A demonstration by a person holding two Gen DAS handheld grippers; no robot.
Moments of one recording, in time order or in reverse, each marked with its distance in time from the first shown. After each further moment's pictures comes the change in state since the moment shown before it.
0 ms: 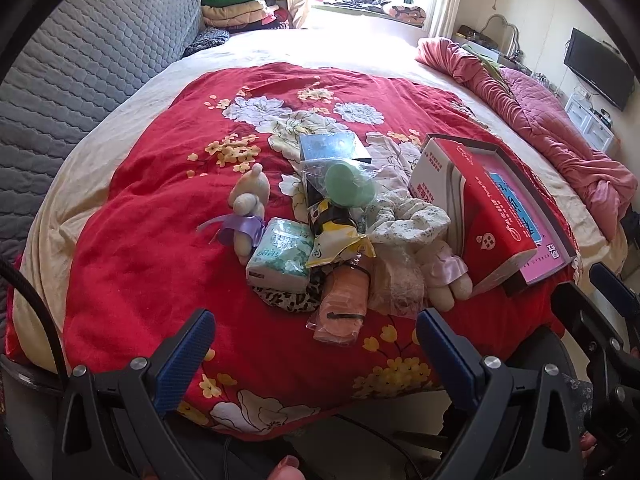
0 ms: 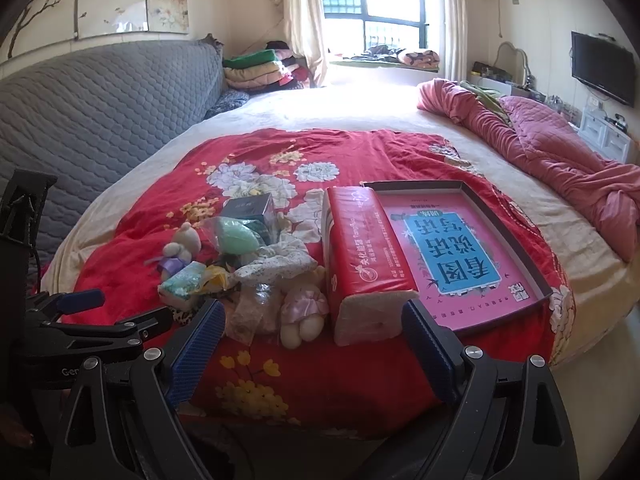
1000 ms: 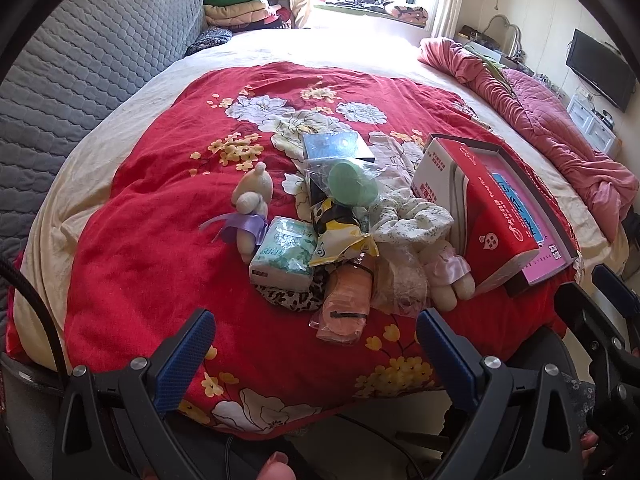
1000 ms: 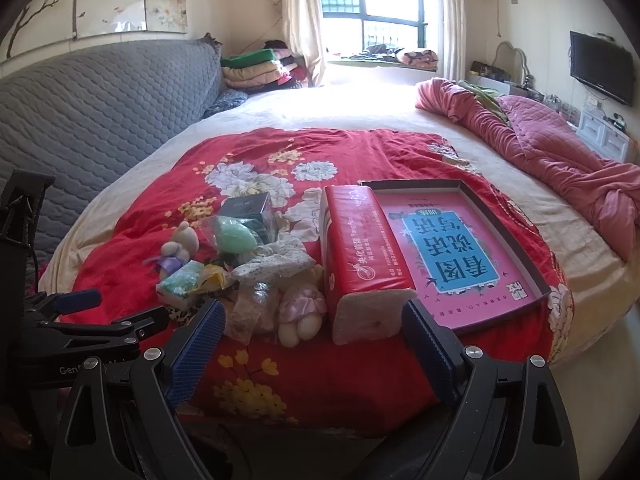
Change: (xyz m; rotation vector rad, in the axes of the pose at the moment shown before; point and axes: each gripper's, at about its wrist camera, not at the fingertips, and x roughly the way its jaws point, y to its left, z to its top) left arm -0.001 0.002 -0.001 -0.006 0.005 0.004; right arm 0.001 0.000 -0.001 -0.001 0.002 -0.008
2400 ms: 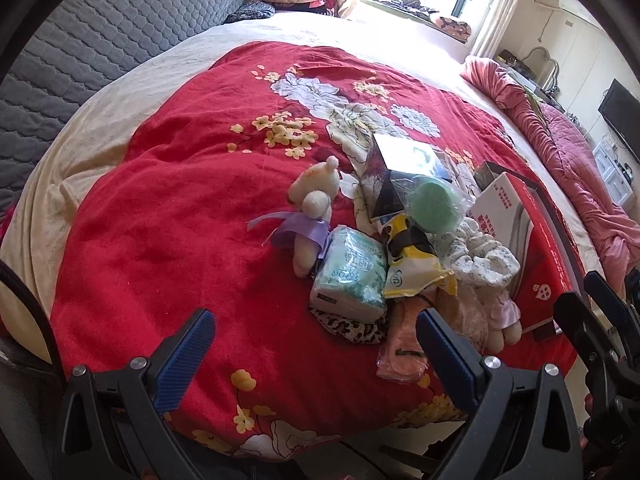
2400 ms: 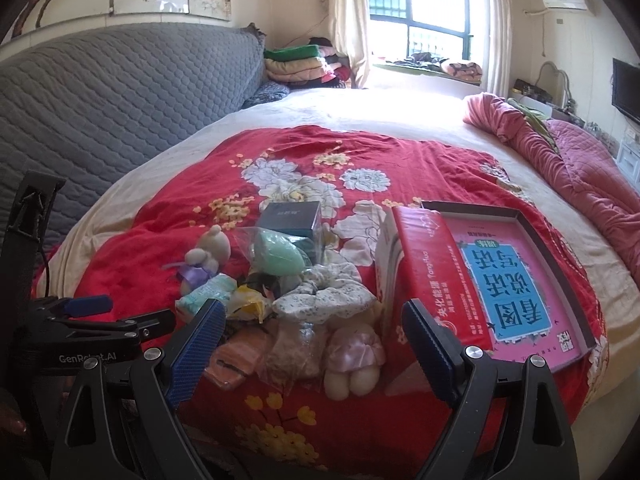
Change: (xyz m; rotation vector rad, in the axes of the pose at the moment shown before) left arm 0.045 0.068 0.022 -0.183 0.034 -0.013; right arm 0.064 0.044 0.027 -0.117 0.006 0.123
